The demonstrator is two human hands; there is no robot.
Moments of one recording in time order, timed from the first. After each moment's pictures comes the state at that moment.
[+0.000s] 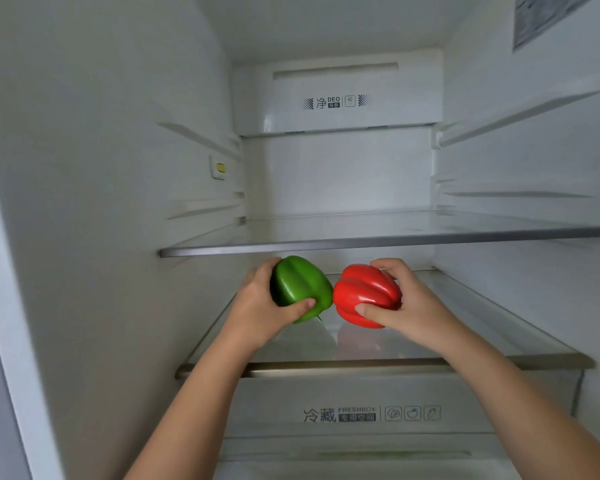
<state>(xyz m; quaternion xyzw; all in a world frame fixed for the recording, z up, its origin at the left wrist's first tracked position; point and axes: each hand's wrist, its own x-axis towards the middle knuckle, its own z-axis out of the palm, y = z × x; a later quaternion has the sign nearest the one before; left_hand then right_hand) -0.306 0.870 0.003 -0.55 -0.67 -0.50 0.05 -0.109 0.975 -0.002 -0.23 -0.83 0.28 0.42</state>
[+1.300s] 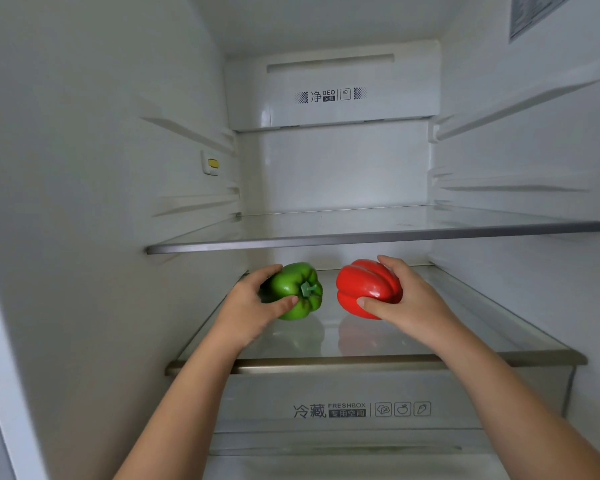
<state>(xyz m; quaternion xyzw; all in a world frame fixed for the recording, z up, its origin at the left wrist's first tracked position) -0.305 0.867 0.001 -0.54 -0.64 -0.54 -0.01 -0.102 0.971 0.000 -0.30 -0.81 0.27 0.42</state>
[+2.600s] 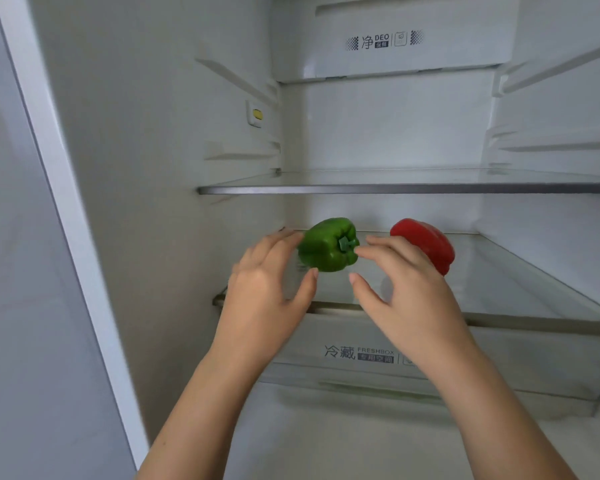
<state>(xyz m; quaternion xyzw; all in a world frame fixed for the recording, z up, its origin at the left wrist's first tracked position) -0.255 0.782 -0.014 -0.53 -0.68 -0.43 0.26 -0.122 0.889 -0.016 -0.20 -0.85 0.05 0.49</state>
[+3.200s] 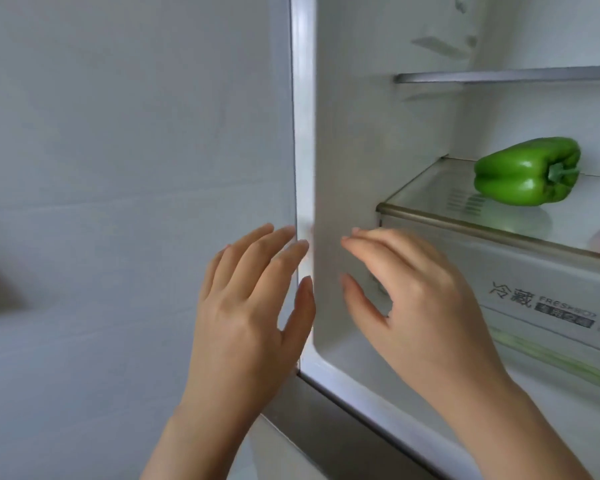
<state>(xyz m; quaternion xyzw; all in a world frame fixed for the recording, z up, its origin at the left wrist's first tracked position) -0.234 0.611 -0.073 -0.36 -0.78 -0.29 0.43 -0.179 0.759 -0.061 0.05 -0.87 0.09 0.47</state>
